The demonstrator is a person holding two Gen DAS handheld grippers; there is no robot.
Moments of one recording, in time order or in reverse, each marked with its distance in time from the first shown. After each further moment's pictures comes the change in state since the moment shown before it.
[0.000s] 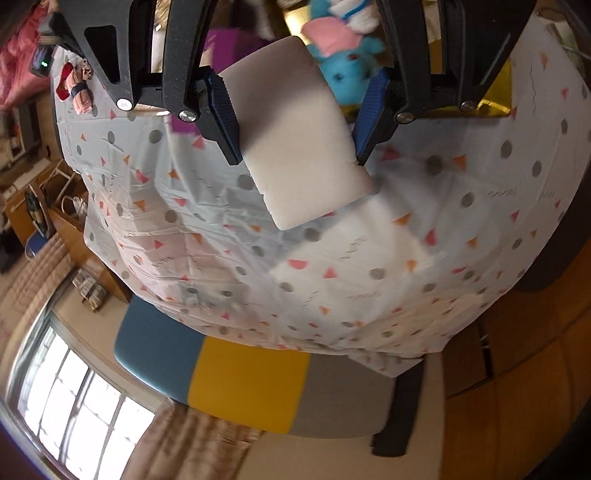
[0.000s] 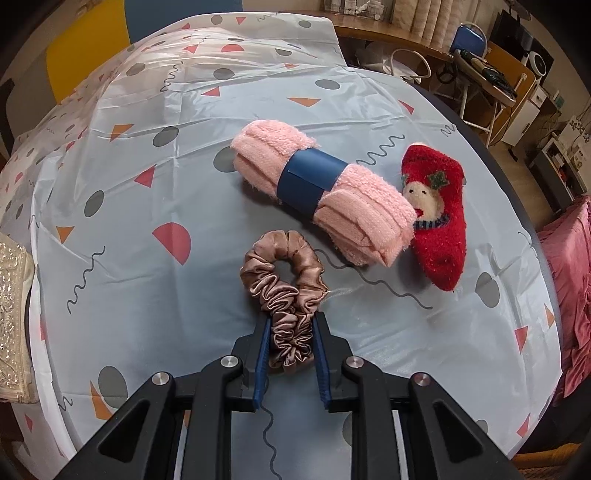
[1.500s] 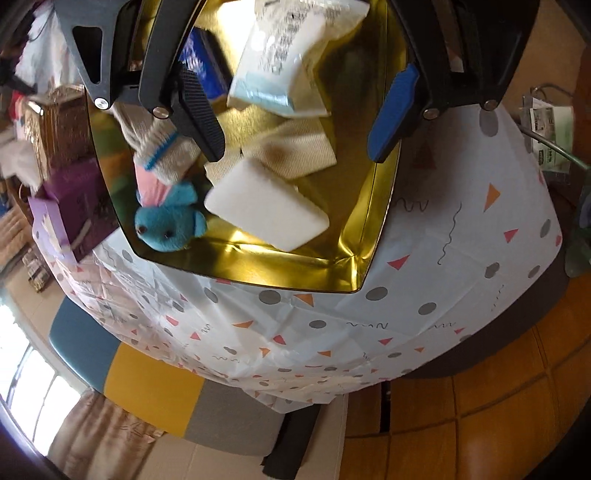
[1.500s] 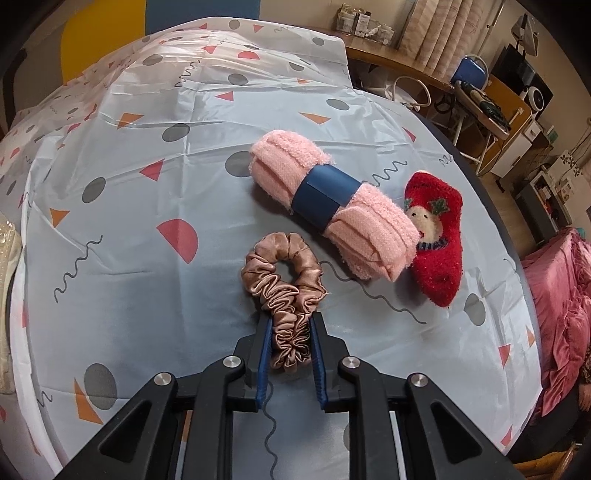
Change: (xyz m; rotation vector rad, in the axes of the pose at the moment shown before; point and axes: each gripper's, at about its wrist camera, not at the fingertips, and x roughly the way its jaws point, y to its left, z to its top) left arm -0.032 0.141 -0.177 -0.165 0.018 0.190; right arm -0.014 0.022 -0.009 -0.077 -0.060 -0.067
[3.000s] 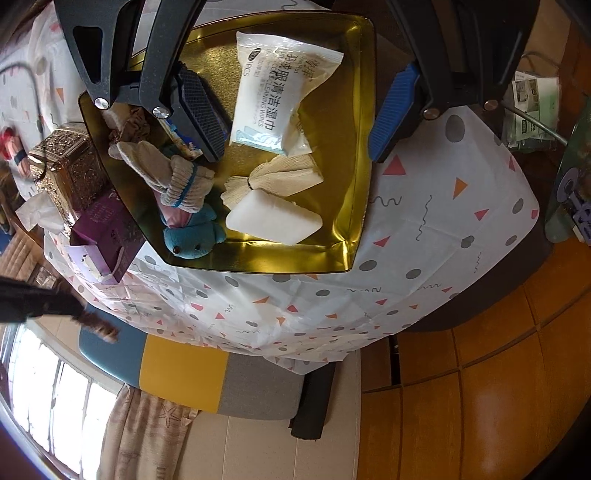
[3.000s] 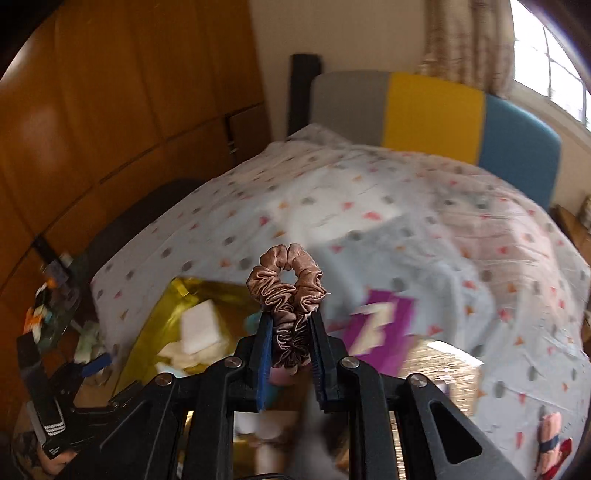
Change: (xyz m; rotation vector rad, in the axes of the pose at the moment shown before) left arm -0.052 0.003 -0.044 0.099 -0.159 0.011; right arm -0.249 0.371 -0.005 -0.670 -0.284 0.670
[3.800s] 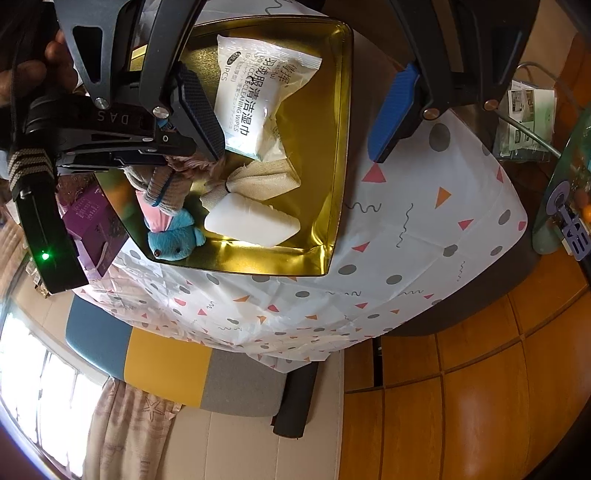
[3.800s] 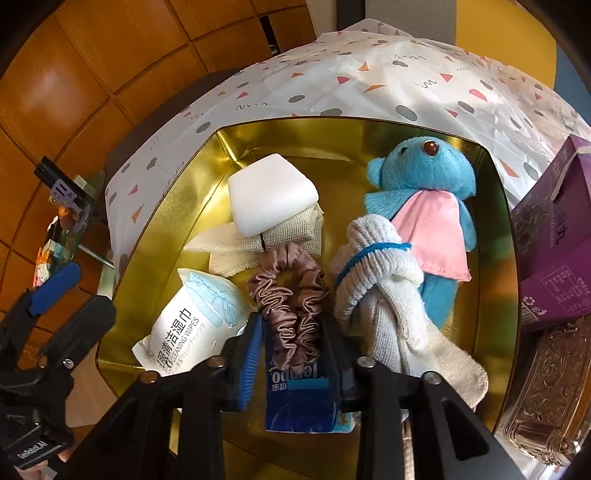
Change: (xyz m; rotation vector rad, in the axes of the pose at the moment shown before) left arm -0.001 0.012 -0.007 -0.036 -0.012 0.038; right arm 0.137 0.078 -0.094 0.018 0.316 0.149
